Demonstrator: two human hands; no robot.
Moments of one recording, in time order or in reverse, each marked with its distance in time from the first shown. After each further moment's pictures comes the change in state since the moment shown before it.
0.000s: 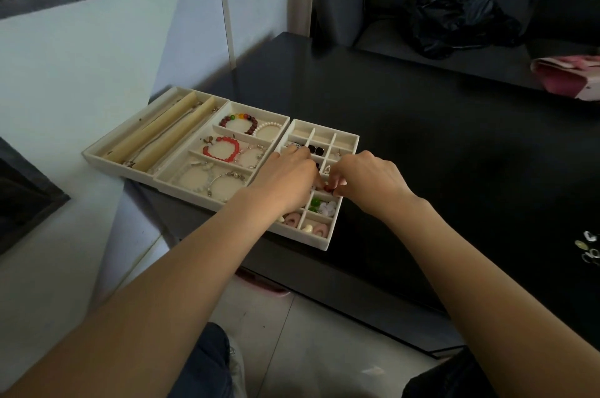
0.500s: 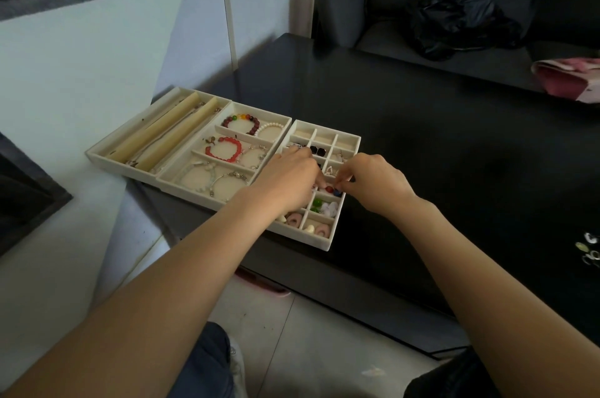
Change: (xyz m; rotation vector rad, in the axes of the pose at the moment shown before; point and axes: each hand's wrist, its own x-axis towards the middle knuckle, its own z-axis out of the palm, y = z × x) left_hand -0.001 -0.001 0.000 -0.113 0.007 -0.016; right_hand 0.006 0.010 0.010 0.232 -0.003 0.132
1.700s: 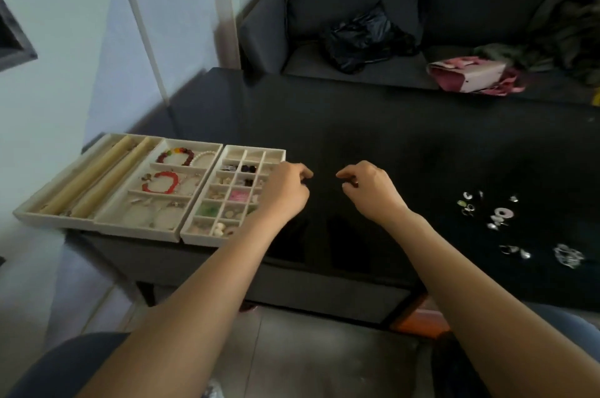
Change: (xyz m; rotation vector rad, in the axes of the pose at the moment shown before) left_hand 0.019 0.095 0.009 -0.486 0.131 -0.129; right_hand -0.087 0.077 -0.033 0.253 0.263 0.169
